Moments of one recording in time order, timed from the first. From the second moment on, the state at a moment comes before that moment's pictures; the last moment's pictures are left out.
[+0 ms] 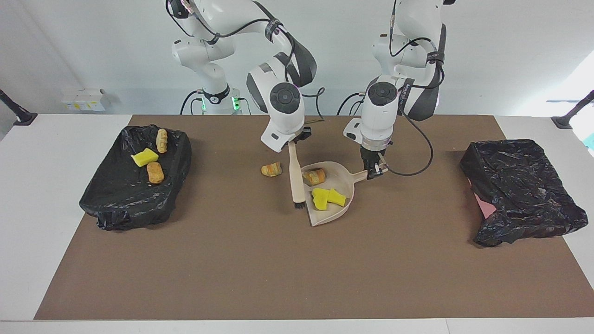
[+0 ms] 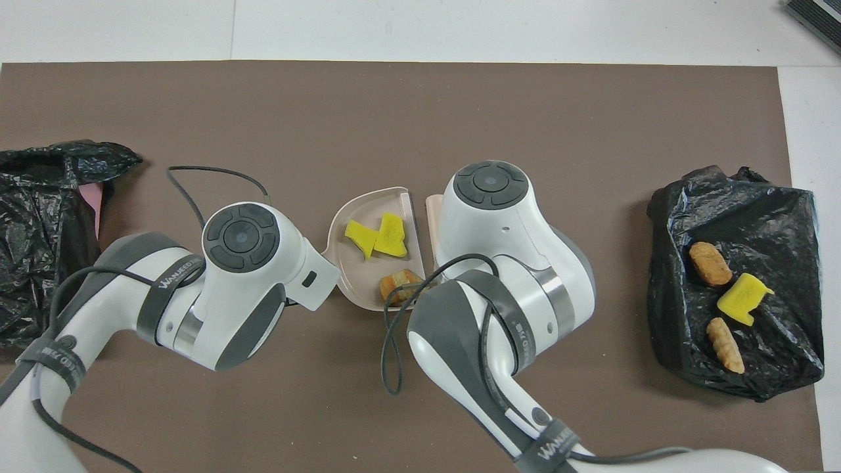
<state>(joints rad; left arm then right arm) -0.39 0.10 -0.09 -2.08 0.14 2.16 0.90 0.39 0.25 0.17 -1.71 0.16 1.56 0.44</state>
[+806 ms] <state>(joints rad) -0.45 0.07 -0.09 -2.14 0.14 2.16 0.90 0.30 0.00 0.17 -2.26 0.08 1.85 0.53</state>
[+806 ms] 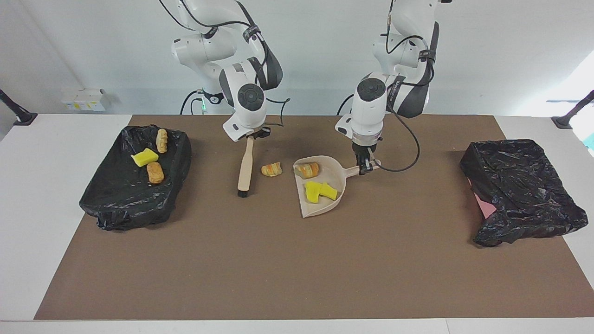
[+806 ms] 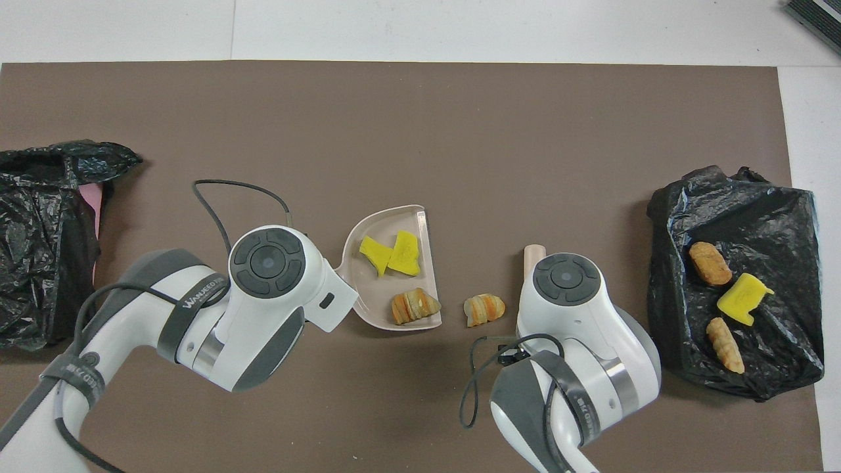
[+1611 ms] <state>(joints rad) -0.52 -0.01 -0.09 -2.28 0.13 2.25 0.80 0.44 0.15 0.18 -2.07 0.29 2.03 0.53</state>
